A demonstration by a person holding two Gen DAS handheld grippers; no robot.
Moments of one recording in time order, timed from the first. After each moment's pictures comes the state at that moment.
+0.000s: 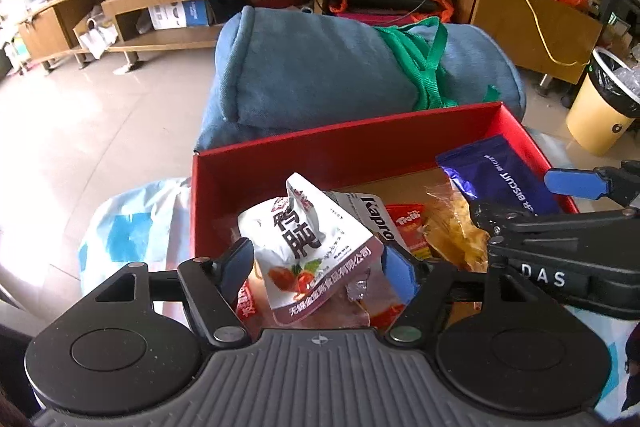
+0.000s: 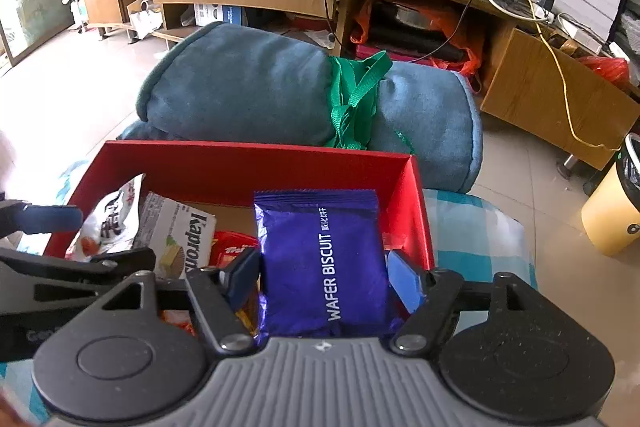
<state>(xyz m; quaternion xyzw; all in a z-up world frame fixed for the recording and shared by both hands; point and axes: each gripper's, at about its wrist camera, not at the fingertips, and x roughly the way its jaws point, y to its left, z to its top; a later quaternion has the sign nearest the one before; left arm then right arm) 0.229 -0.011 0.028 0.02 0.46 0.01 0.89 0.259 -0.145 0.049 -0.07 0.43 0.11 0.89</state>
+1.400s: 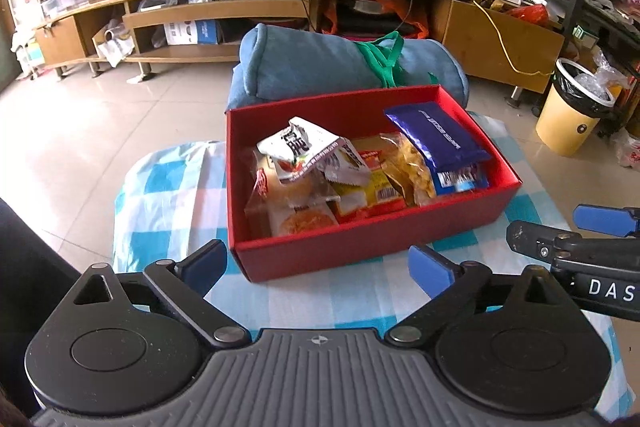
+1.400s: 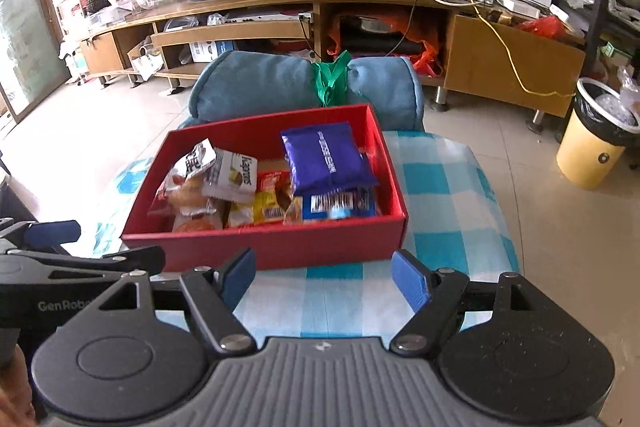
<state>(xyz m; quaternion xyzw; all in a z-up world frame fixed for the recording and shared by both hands) 0.102 -0.014 0.059 0.01 0.42 0.00 0.91 0.102 -0.179 0.094 0.02 0.41 0.08 0.91</state>
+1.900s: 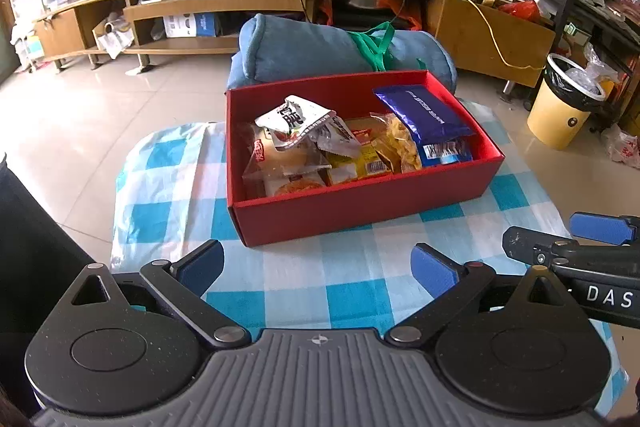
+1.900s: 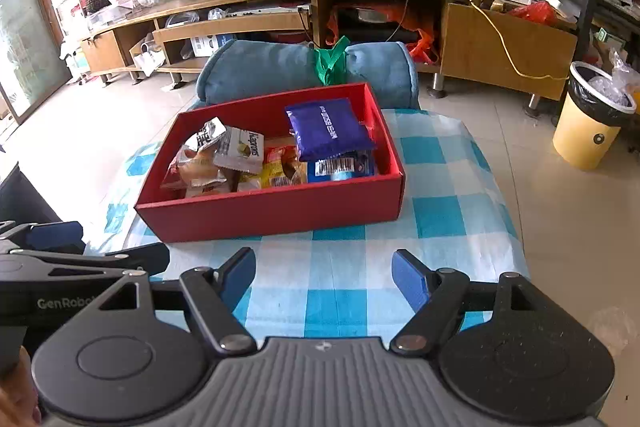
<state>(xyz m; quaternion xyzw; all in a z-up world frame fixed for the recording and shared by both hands) 0.072 -0.016 0.056 0.00 0.43 -0.01 0.91 0.067 -0.181 0.093 0.03 0.42 0.08 0.90</state>
